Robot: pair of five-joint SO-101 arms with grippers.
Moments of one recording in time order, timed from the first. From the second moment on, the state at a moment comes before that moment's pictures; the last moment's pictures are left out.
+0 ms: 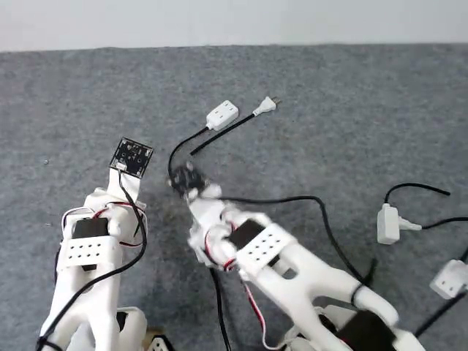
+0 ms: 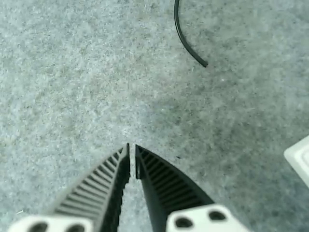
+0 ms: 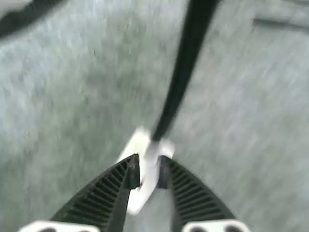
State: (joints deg) left arm -10.1 -36.2 64.7 44.4 -17.6; right arm -46.2 -17.6 50.9 40.1 1.7
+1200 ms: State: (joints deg) left arm -17.3 -36.5 64.6 41.6 -12.8; right arm -50.3 1.1 34.2 46.4 -8.1
